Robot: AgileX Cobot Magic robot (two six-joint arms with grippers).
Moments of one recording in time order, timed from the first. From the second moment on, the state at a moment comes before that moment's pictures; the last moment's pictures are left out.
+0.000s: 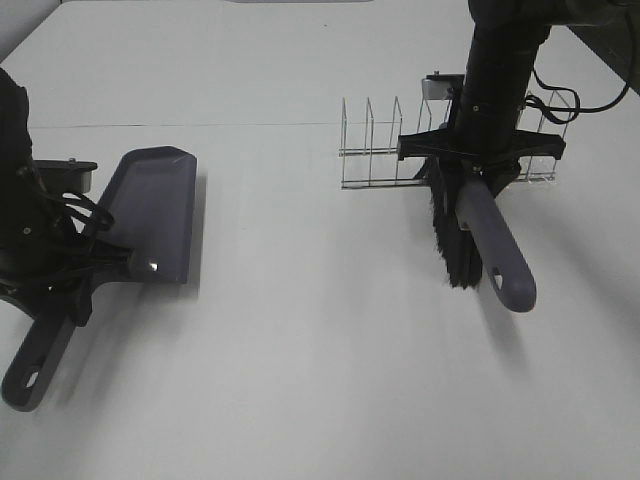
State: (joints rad) left arm -0.31 1.89 -1.04 -0.01 0.83 -0.28; right arm 0.21 2.28 -1.82 -0.04 1.23 0.28
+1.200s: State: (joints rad) left arm -0.31 1.89 -1.04 0.00 0.88 -0.28; right arm 0.20 2.52 -2.28 -0.10 1.25 0.19
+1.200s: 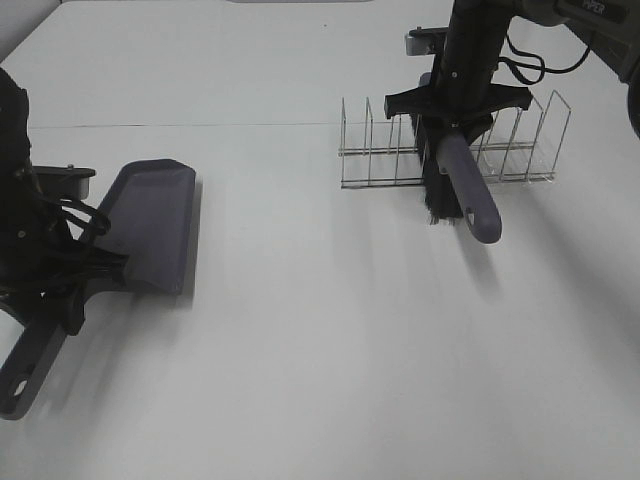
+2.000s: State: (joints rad) left arm -0.31 1.89 -1.04 0.00 0.91 -0.27; right arm 0.21 2.41 -2.29 0.01 1.23 0.09
